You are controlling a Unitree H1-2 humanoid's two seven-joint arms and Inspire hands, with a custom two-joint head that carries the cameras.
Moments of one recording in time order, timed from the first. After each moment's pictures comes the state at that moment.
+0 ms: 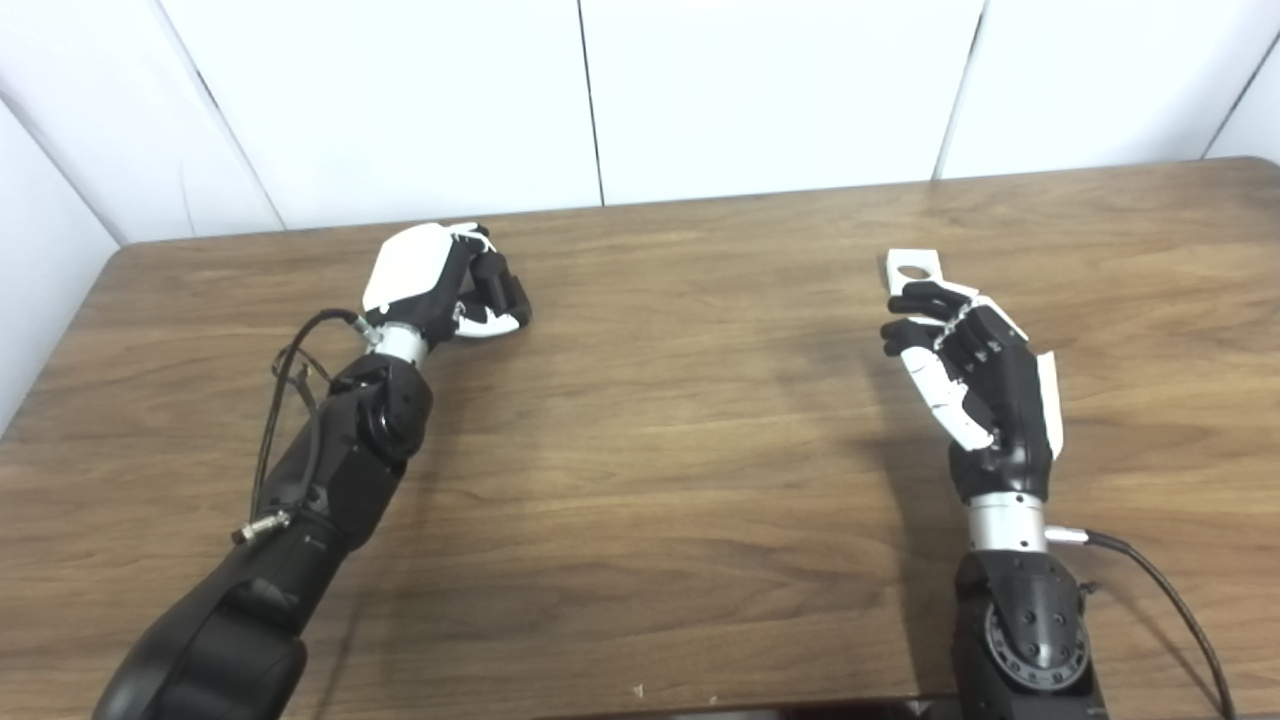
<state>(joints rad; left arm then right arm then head) -0.64 0.33 -0.38 0.70 0.64 0.03 0.20 -0.03 0.02 -0.08 -0.07 -0.01 -0.22 -0.12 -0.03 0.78</state>
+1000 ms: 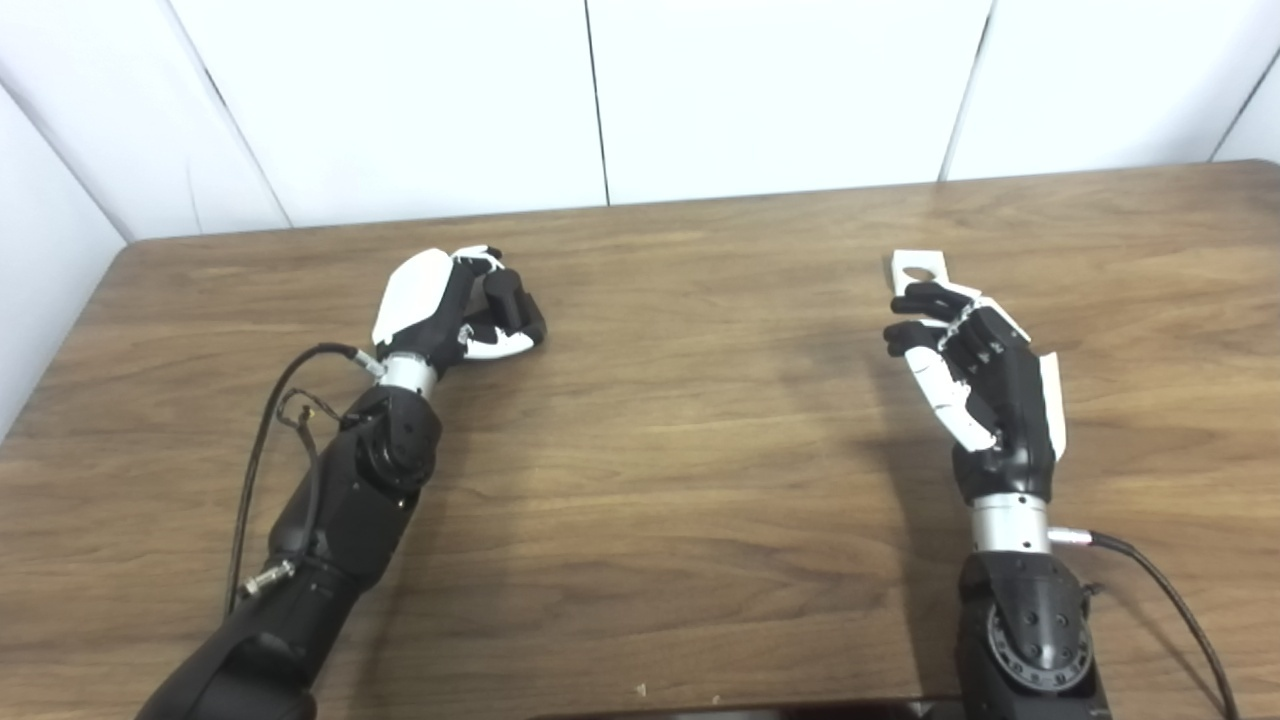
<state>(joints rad) -0.53 0.28 -0.31 0.55 0.53 0.02 0.17 -0.03 0.01 -0.08 -0.07 -0.03 -0.22 -0.13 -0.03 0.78</state>
